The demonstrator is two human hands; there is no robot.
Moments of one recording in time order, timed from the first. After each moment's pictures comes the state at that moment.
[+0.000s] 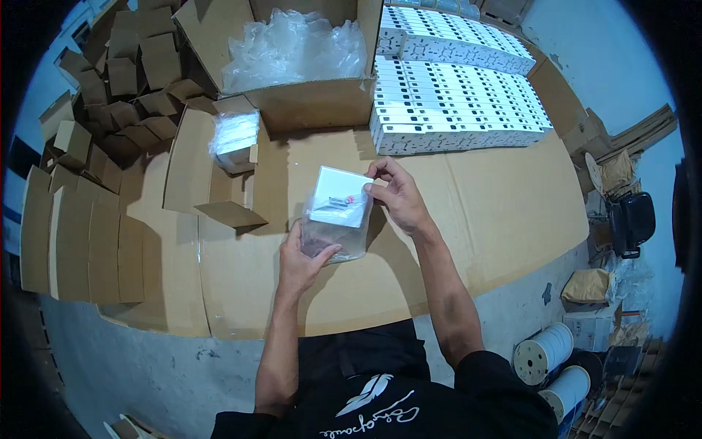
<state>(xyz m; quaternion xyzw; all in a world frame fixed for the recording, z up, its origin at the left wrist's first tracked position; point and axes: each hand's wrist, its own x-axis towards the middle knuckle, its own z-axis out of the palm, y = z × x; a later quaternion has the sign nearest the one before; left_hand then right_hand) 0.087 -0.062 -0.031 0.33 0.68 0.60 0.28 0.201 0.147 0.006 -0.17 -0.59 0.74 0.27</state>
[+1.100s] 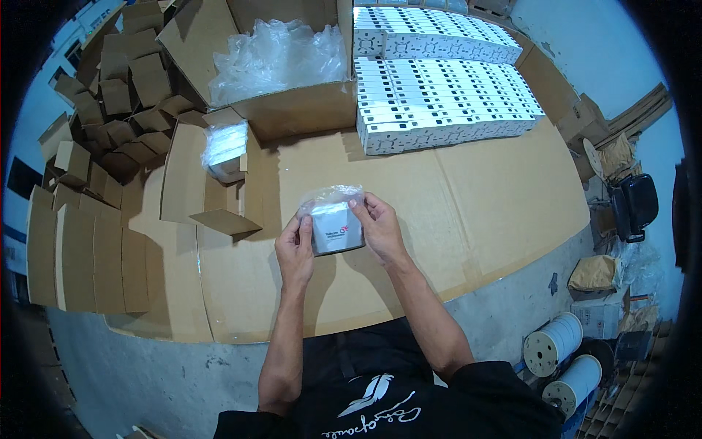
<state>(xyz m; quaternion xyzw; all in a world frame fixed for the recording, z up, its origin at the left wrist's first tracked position) 0.093 -0.036 -0.022 0.25 0.66 0.66 0.25 0.208 0.091 -0.026 -0.28 -0.50 0.76 0.31</state>
